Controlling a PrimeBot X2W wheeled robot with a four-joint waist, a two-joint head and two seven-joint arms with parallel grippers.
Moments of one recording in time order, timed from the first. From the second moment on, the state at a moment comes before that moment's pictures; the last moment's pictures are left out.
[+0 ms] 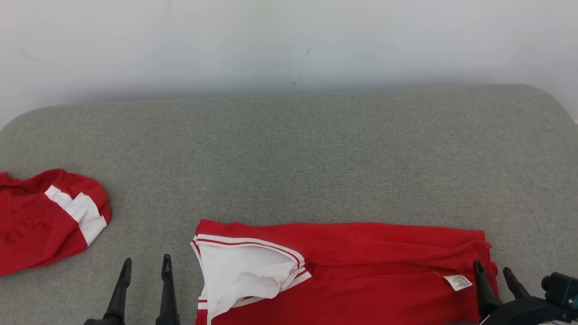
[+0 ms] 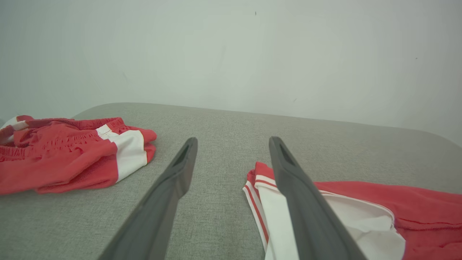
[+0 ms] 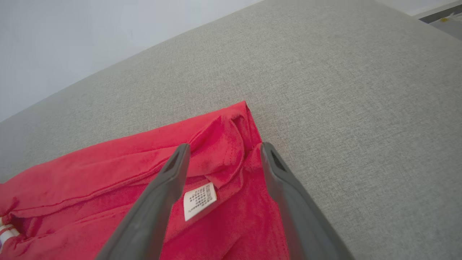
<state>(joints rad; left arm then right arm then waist) 0.06 0.08 -0.07 0.05 -0.23 -0.01 -0.26 0.06 -0.07 -0.28 0.10 0.32 0.13 0.18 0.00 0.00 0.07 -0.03</state>
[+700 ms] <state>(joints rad) 0.04 0.05 -0.03 0.08 -0.19 -0.09 -0.26 -0.05 -0.07 -0.42 0.09 0.23 0.13 0.55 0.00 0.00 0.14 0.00</state>
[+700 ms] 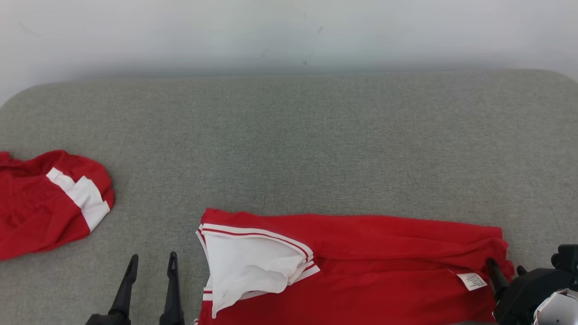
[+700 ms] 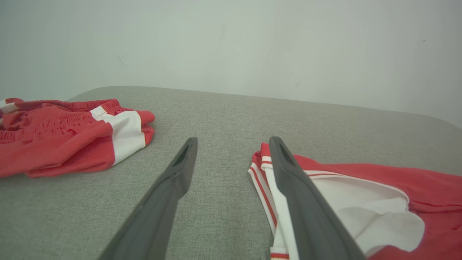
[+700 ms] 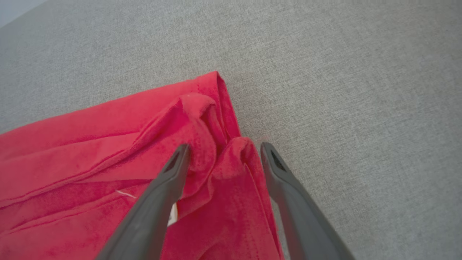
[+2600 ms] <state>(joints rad) 0.00 0.05 -0.04 0.09 -0.22 -0.08 -0.26 -0.12 -0.06 -0.71 0.00 0.08 0.13 0.52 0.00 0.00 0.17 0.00</state>
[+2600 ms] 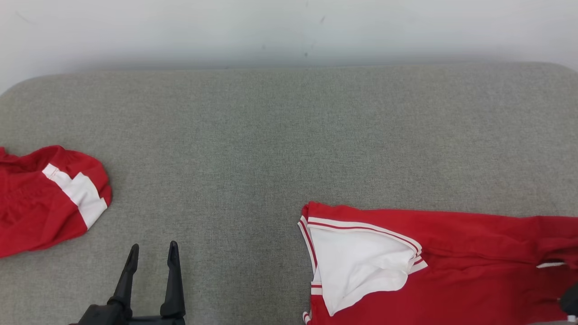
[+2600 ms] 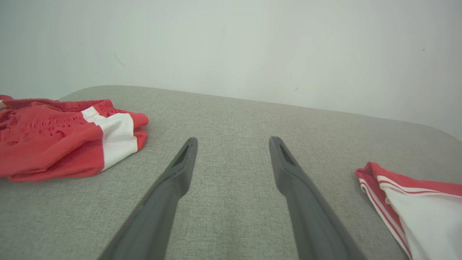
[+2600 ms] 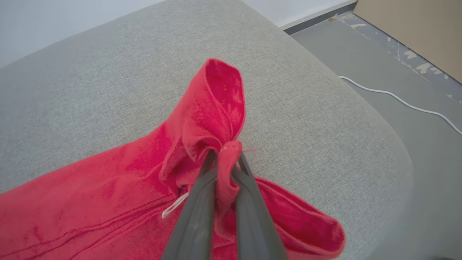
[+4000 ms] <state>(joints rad) 0.03 0.05 -0.09 0.10 -0.26 -0.06 -0.26 -0.20 -0.05 0.17 0.25 0.43 0.13 0.45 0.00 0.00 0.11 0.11</state>
